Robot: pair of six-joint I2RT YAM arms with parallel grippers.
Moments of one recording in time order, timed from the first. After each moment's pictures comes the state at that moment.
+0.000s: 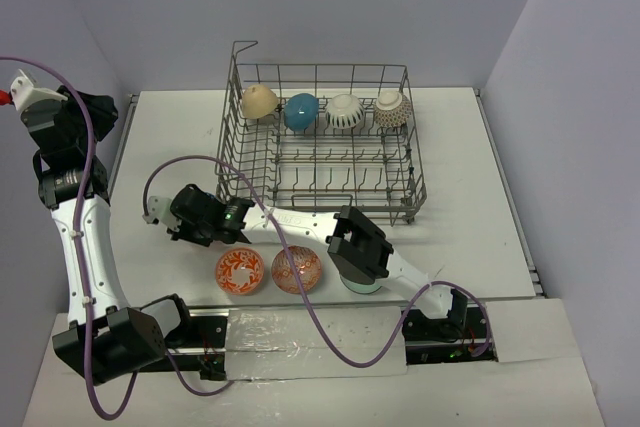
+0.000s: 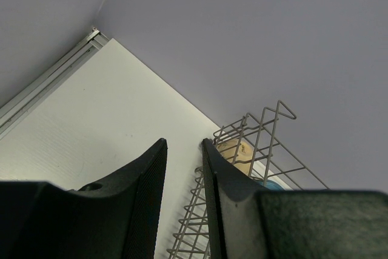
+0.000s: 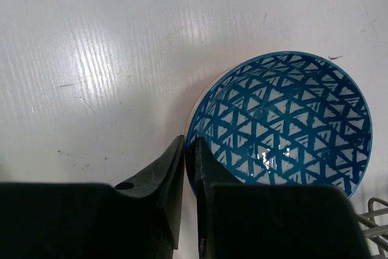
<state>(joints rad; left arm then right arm) 0.38 1.12 1.23 -0.24 0.09 -0.64 1.23 2.45 2.17 -0.43 0.00 -0.23</state>
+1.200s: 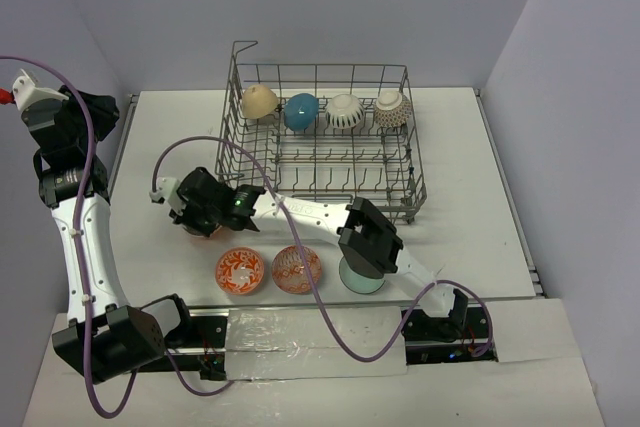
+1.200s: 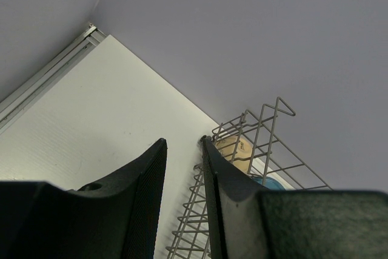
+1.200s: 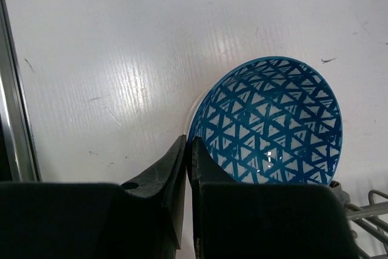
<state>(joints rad) 0.38 1.13 1.23 -0.24 0.11 -0.65 1.18 2.37 2.12 -0.38 -0.12 -0.11</state>
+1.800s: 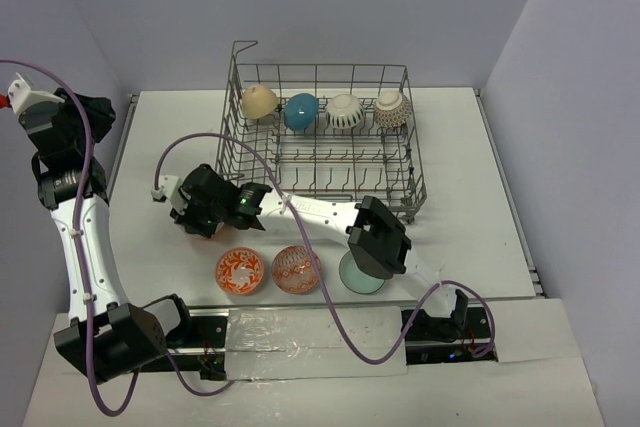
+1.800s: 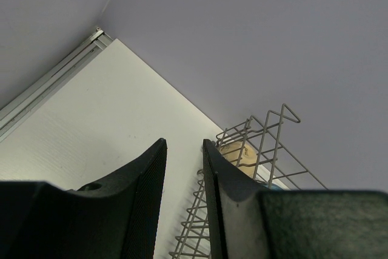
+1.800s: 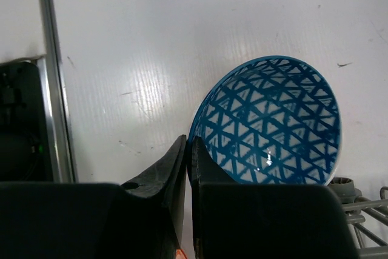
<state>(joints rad) 0.40 1.12 1.21 -0.22 0.11 -0.65 1.18 2.30 2.06 -0.37 -0.18 -0.08</state>
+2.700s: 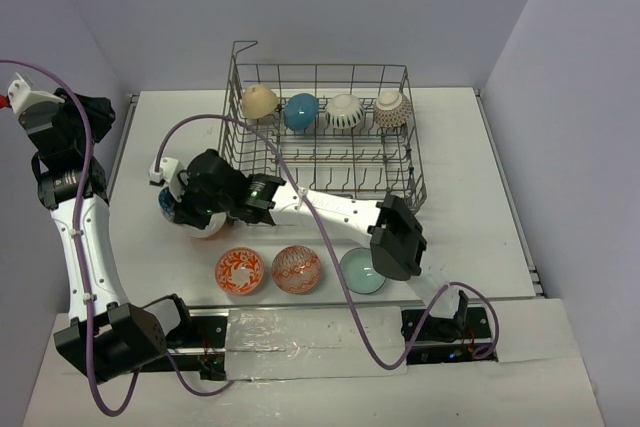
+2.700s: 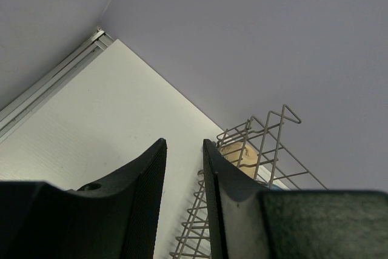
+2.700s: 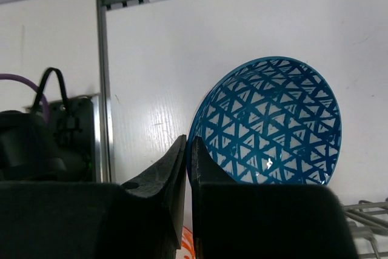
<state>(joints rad) 0.41 1.12 1.21 -0.22 0.11 -0.65 1.18 2.20 2.03 -0.29 -0.24 -0.04</state>
